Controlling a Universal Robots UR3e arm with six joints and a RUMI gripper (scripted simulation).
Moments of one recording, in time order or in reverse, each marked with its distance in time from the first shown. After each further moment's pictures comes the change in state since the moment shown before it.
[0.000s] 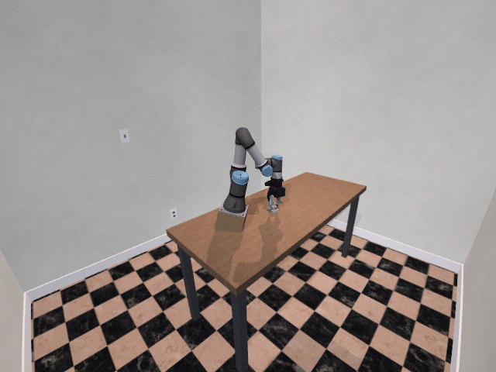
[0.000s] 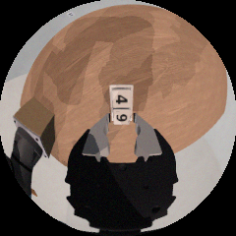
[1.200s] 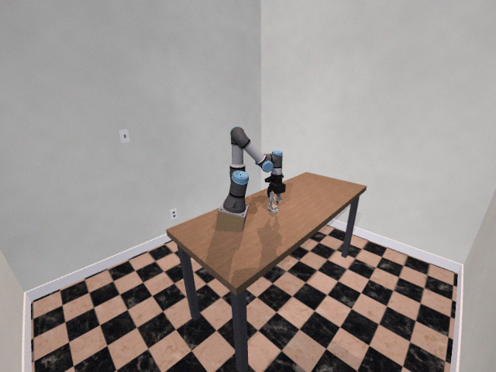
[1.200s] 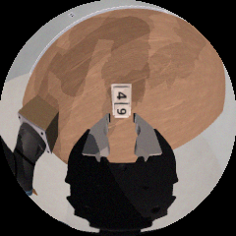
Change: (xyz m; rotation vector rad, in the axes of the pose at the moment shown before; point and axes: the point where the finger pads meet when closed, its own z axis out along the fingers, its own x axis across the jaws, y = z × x) arm 0.000 0.000 -0.025 0.000 0.000 0.000
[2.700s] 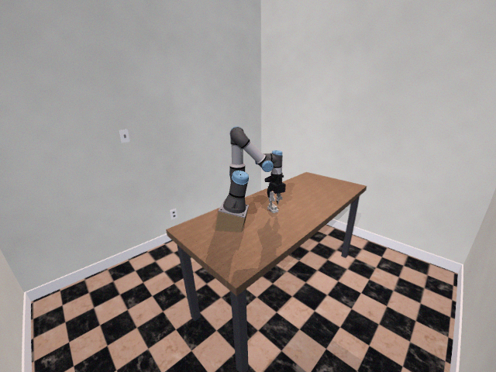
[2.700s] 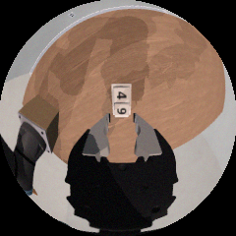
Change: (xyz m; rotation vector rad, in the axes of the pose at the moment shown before) arm 0.000 0.000 -0.002 0.000 0.000 0.000
